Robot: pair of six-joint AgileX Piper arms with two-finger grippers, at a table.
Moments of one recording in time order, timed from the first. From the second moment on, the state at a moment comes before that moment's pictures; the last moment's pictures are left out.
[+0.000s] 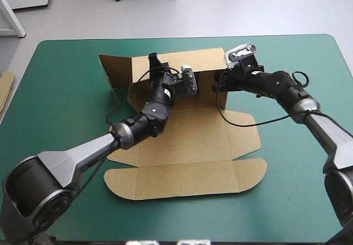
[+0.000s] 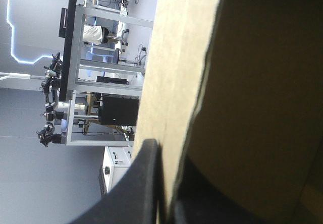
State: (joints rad) left arm -0.76 1.78 -1.29 1.62 0.60 -0.56; right arm 0.25 1.68 -1.29 0.90 0.35 -0.95
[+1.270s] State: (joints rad) left arm -0.88 1.55 -1.29 1.04 0.54 -0.53; right arm 0.25 1.70 -1.29 0.89 0.32 -0.89
